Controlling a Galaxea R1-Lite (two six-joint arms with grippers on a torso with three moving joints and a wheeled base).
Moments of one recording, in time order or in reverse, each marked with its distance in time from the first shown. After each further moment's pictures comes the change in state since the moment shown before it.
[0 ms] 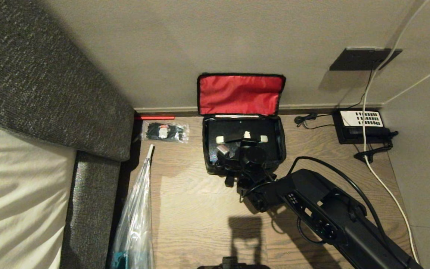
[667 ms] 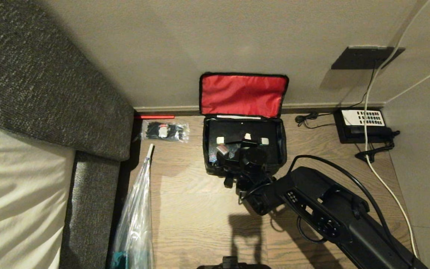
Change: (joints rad) left arm 0.000 0.000 0.000 0.000 0.000 0.000; right arm 0.049 -0.083 0.111 -0.085 -0.033 0.020
